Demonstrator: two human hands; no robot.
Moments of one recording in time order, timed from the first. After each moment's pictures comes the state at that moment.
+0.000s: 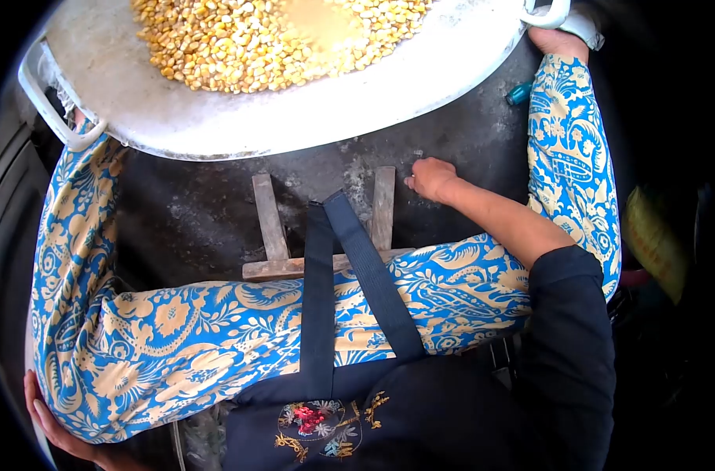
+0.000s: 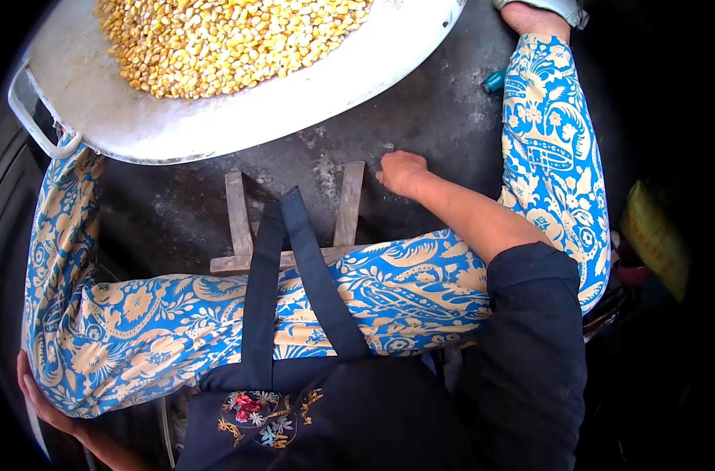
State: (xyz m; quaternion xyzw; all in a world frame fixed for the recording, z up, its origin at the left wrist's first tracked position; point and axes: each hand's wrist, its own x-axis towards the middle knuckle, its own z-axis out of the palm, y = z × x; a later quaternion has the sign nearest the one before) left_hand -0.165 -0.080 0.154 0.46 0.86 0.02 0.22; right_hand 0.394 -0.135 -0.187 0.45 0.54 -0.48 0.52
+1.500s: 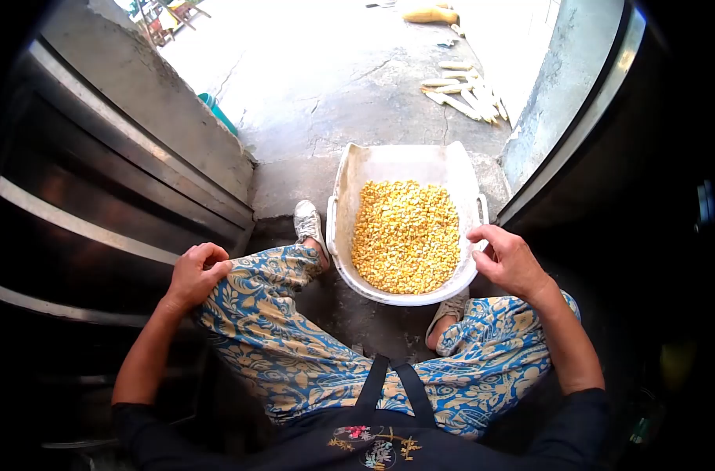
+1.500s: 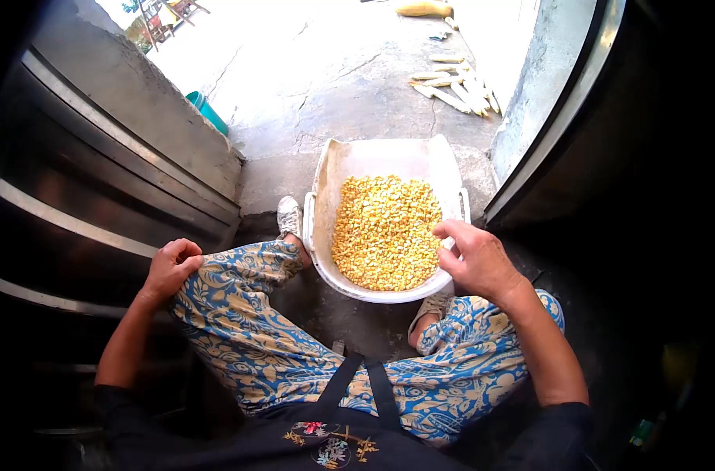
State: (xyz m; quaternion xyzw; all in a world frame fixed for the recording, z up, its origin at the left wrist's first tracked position) left_hand -0.118 -0.062 0.159 0.58 0.78 0.11 0.22; right_hand 0.342 0.062 0.119 0.46 0.80 -0.36 -0.15
